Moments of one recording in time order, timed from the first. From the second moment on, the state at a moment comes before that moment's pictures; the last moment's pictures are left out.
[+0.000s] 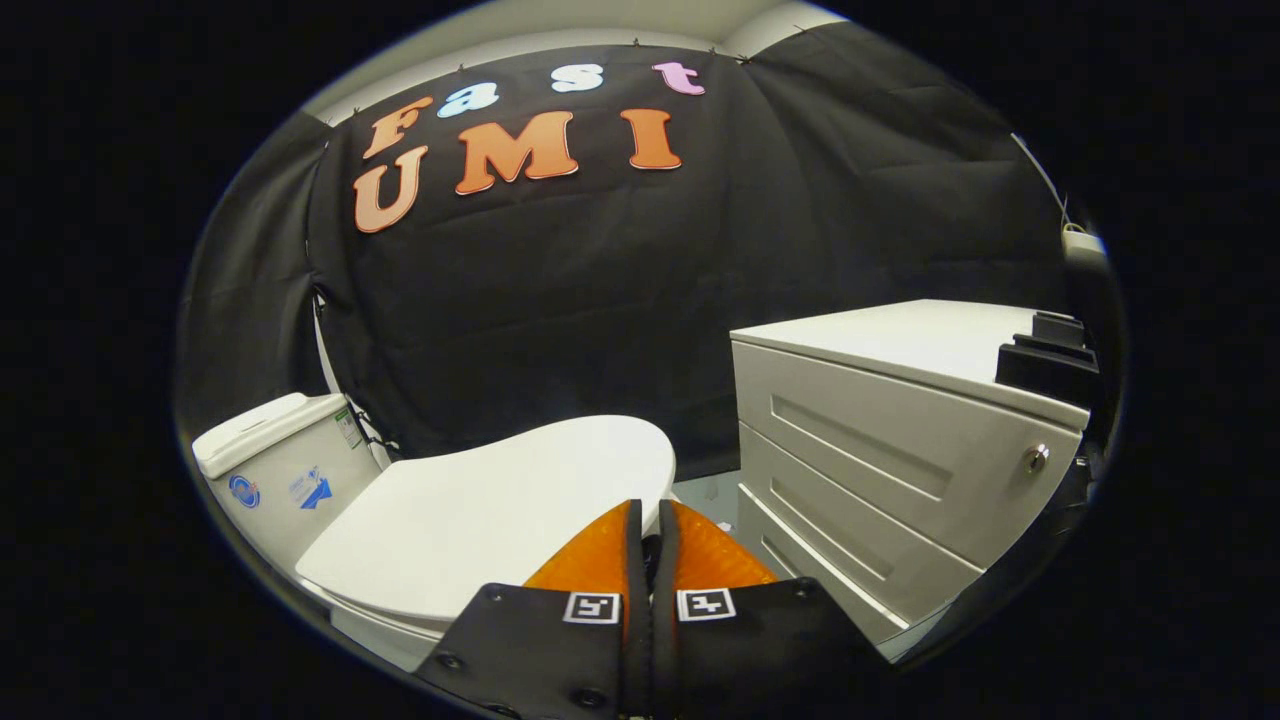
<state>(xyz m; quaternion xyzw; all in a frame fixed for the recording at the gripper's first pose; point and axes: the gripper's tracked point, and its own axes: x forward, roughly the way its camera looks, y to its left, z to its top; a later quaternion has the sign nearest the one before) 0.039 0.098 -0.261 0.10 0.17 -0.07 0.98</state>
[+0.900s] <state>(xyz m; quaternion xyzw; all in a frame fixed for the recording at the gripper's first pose) 0.058 0.101 -0.247 0.05 0.18 -0.03 0.98</state>
